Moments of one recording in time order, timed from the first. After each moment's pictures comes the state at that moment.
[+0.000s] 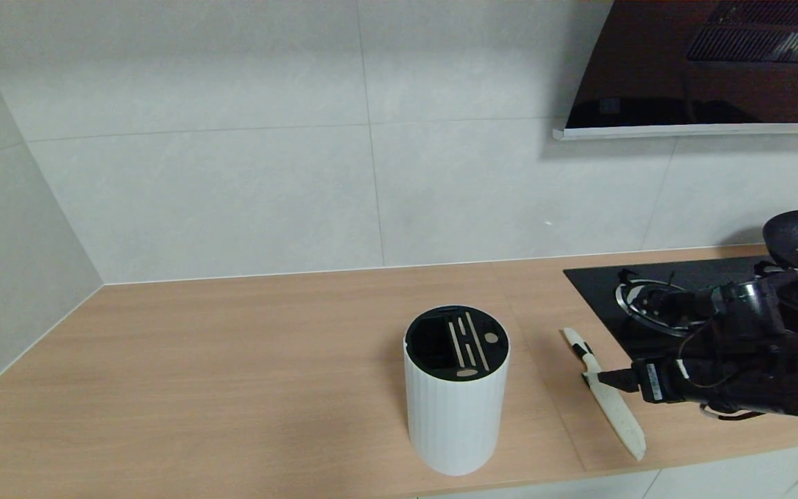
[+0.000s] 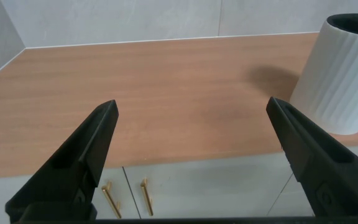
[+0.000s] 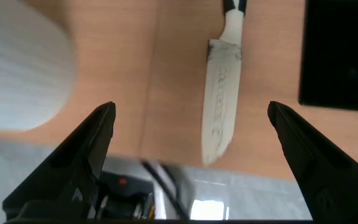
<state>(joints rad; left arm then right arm) 0.00 0.00 0.00 0.00 -0.01 0.00 0.18 1.83 -0.62 -0.47 0.05 0.03</state>
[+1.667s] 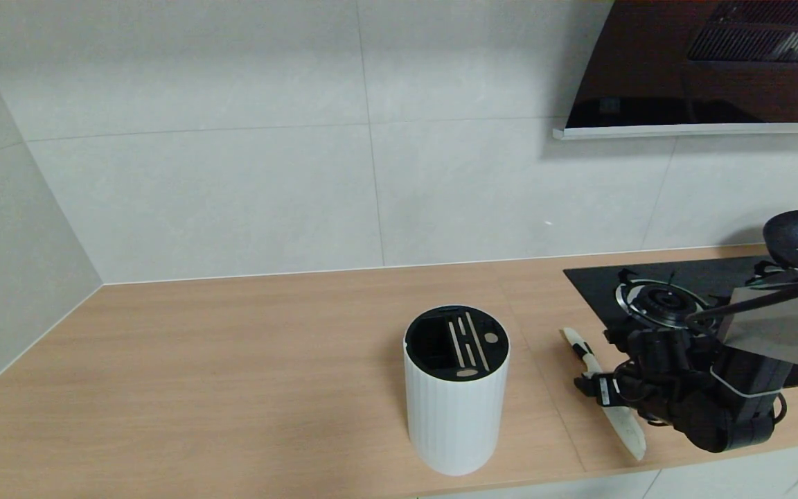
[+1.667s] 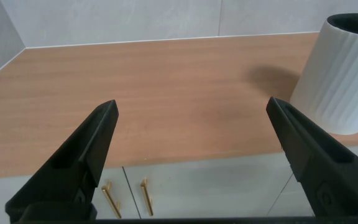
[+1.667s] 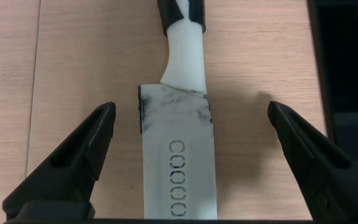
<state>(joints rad) 0.00 0.00 0.00 0.00 -0.01 0.00 0.14 2.39 -0.73 -1.00 -0.09 0.04</state>
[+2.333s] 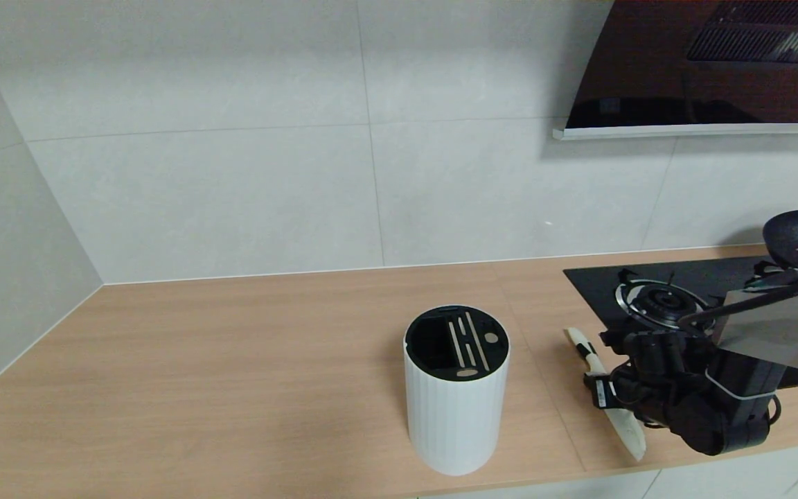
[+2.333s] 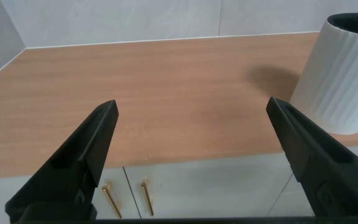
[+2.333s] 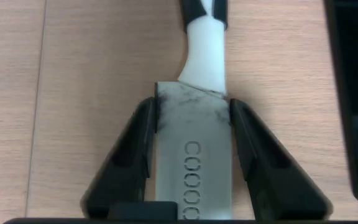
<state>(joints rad) 0.00 0.00 0.00 0.00 -0.01 0.00 0.15 2.41 -0.74 -1.01 -0.09 0.04</state>
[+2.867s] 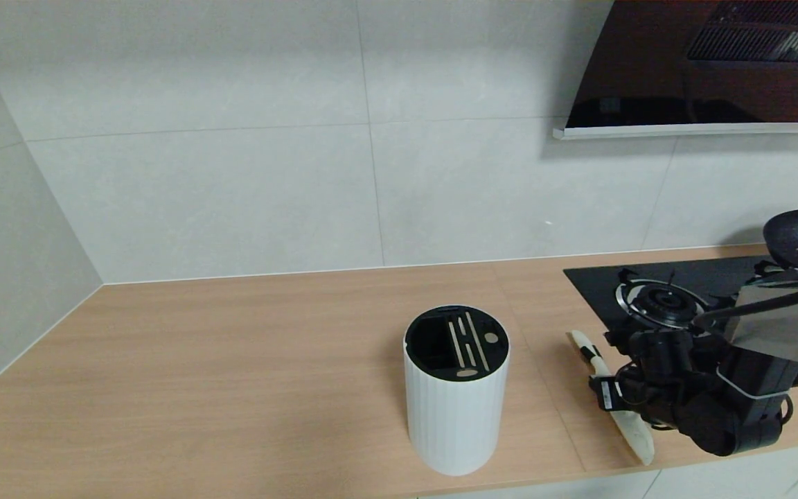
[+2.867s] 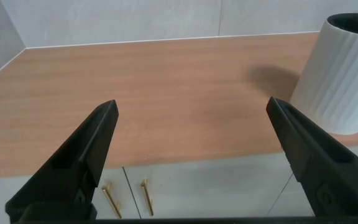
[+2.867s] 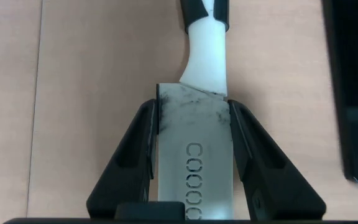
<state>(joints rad) 0.00 0.00 0.00 0.00 -0.01 0.00 0.15 2.33 -0.69 -0.99 -0.10 0.04</state>
